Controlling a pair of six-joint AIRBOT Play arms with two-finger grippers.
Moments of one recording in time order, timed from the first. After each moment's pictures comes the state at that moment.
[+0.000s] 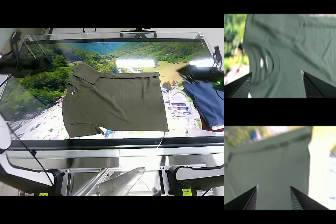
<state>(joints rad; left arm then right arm) 0.30 -1.66 1.74 0.92 -1.35 -1.20 -0.50 -1.56 1.39 -0.62 1.19 1.02</state>
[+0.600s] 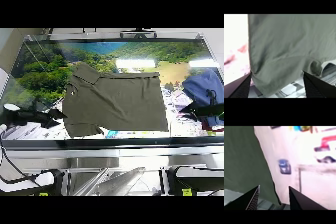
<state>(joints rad) 0.40 -1.42 0.81 0.84 -1.27 -1.14 -0.69 -1.52 1.02 -0.89 1.38 1.05</state>
